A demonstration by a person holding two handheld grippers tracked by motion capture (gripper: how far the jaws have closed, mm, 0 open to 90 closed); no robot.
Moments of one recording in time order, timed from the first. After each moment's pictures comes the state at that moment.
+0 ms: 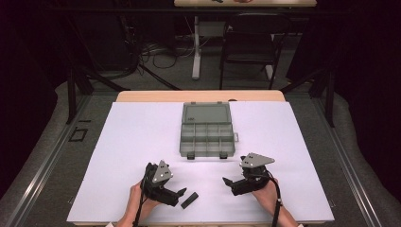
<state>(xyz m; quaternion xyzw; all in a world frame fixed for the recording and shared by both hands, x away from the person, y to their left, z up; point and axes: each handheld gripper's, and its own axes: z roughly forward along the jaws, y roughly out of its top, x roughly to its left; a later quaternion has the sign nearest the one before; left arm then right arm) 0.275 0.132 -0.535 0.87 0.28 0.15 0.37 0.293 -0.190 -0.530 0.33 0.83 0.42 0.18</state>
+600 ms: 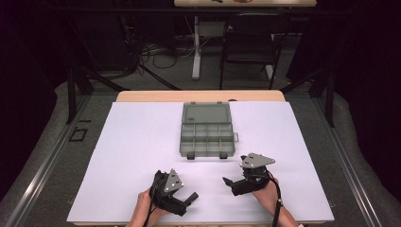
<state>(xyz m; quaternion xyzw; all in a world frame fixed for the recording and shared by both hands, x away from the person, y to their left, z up) 0.256 0.106 -0.544 0.89 0.26 0.14 0.35 0.292 -0.190 -0.529 0.32 0.82 0.42 0.19</state>
